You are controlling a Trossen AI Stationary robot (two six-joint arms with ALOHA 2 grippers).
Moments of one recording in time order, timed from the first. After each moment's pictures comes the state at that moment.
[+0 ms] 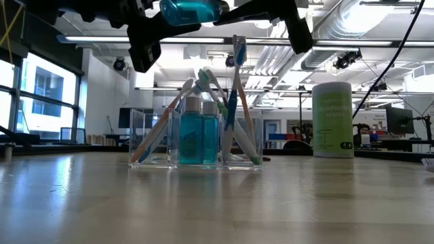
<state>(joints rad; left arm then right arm) -0.37 1.42 0.66 0.60 -0.24 -0.67 0.50 1.75 1.11 0.24 0.86 -1.55</state>
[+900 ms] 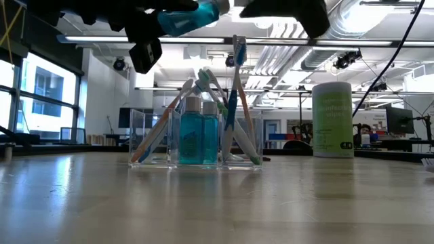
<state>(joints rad) -0.37 1.41 0.66 0.58 -0.20 -0.63 0.57 1.74 1.11 0.19 1.20 -0.76</state>
